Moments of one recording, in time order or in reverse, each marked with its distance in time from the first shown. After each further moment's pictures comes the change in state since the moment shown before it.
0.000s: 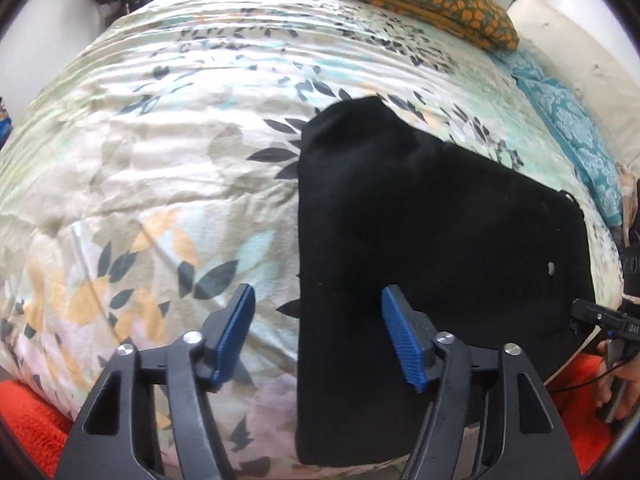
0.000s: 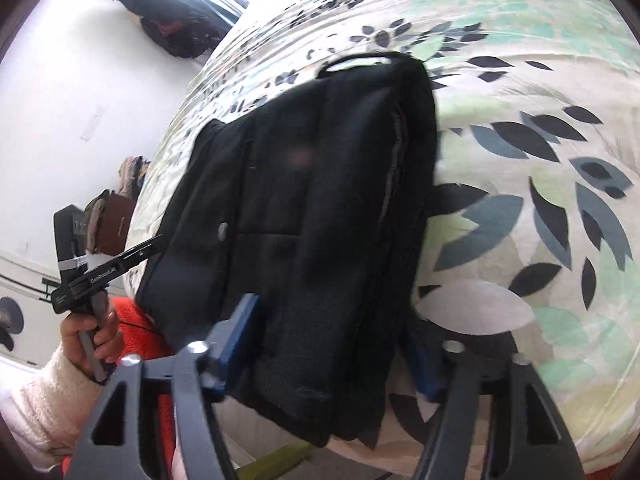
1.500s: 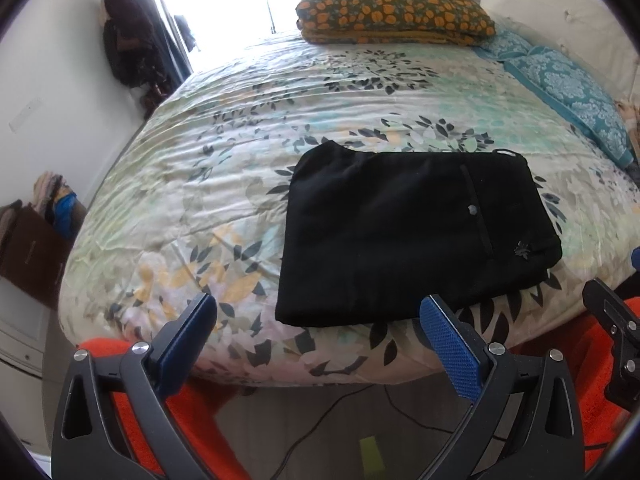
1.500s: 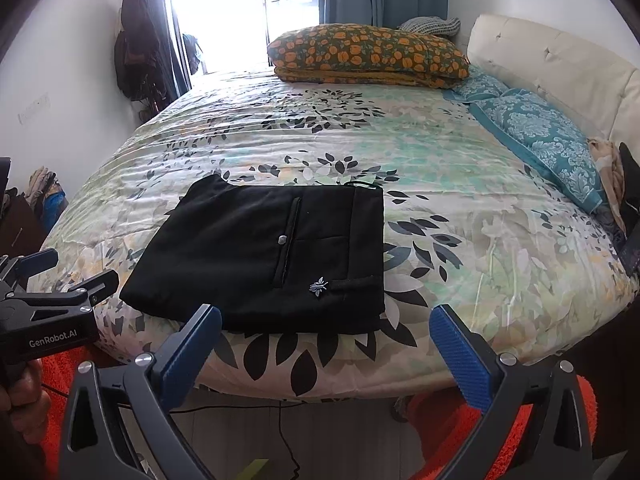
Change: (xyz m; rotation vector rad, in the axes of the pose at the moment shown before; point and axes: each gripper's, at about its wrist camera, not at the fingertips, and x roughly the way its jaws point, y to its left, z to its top) left arm -0.119 -0.095 -0.058 0.200 -0.133 0.260; right arm -0.092 0.201 -0.086 -0.167 -0.395 -0.556
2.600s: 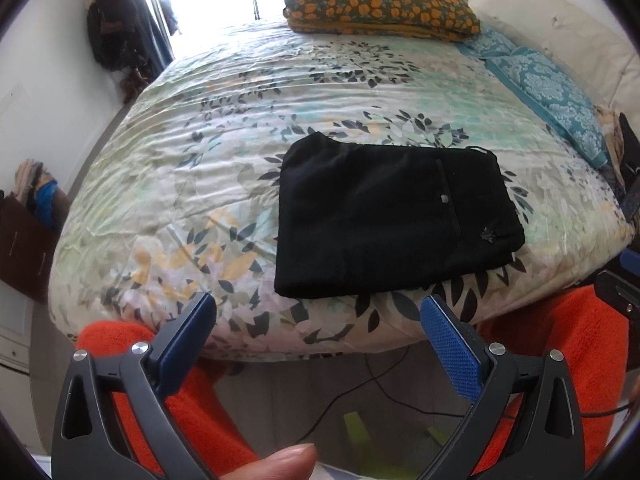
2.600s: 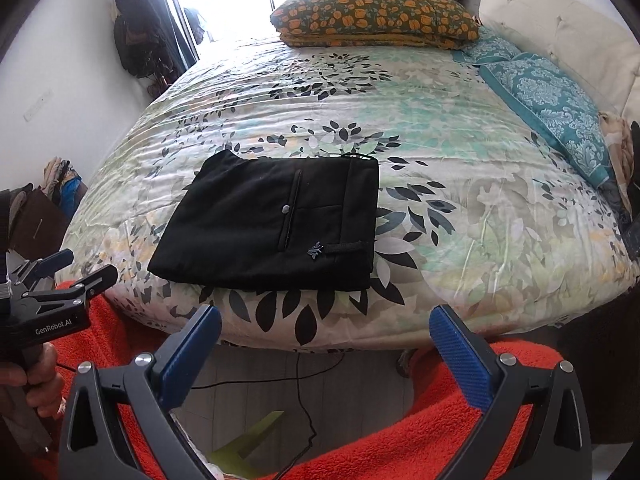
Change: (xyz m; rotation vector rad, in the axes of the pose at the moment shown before) left arm -0.039 0.018 0.000 -0.015 0.067 -0.100; right arm -0.042 -0.029 0.015 0.045 0.165 0.088
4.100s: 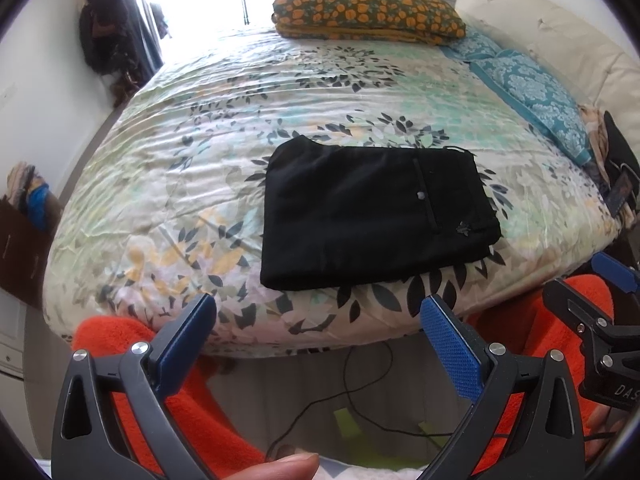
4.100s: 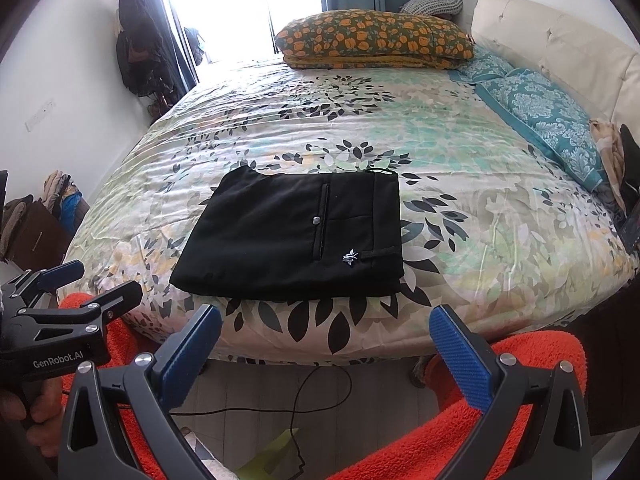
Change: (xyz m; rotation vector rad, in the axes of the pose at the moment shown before) left arm -0.017 -0.007 -0.009 0.017 -0.018 -0.042; right arm -0.010 0.046 -0.016 0.004 -0.083 -0.024
